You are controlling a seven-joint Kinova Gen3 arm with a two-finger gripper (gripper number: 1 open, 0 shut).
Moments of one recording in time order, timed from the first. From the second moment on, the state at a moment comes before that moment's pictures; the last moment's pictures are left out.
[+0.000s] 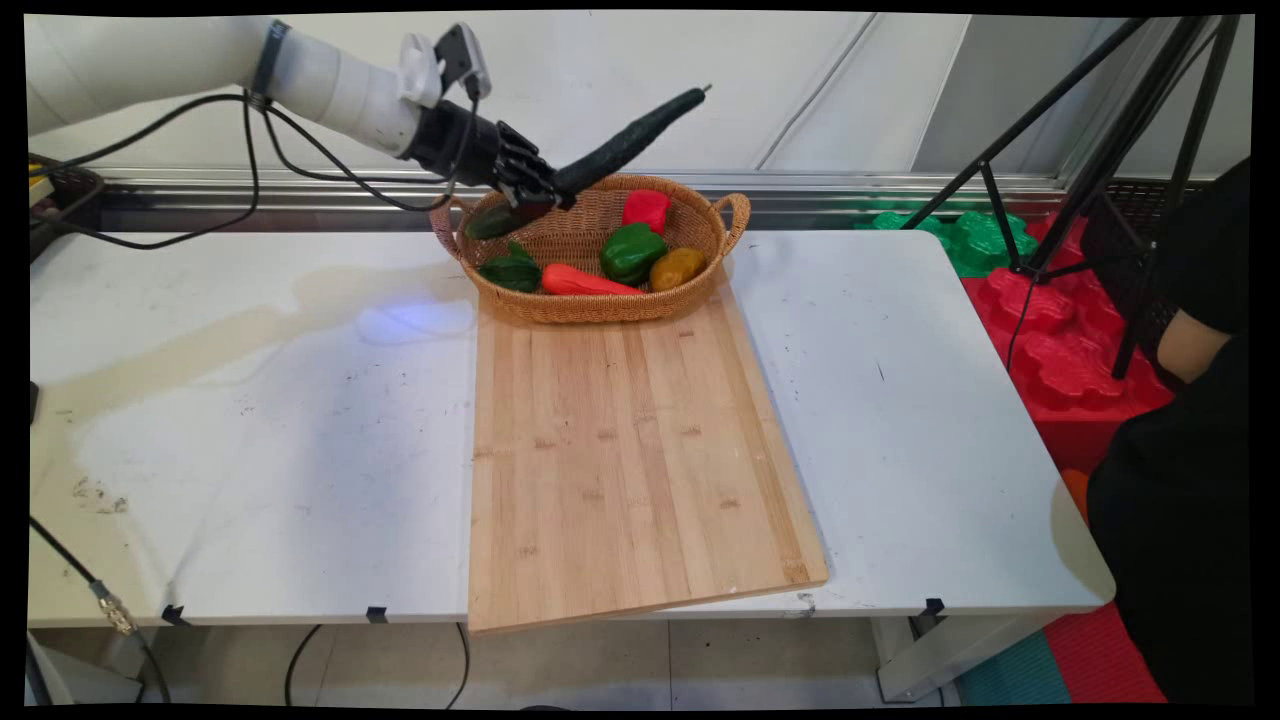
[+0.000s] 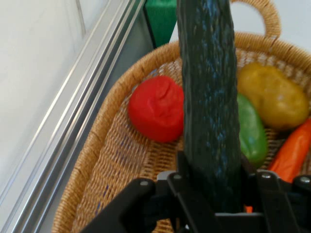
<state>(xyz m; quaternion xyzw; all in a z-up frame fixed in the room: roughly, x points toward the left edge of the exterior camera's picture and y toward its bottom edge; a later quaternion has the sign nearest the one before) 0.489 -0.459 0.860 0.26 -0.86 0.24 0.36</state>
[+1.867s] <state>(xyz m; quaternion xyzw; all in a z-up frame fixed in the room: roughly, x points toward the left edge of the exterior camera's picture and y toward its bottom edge) 0.413 -0.295 0.845 0.18 -0.91 0.09 0.37</state>
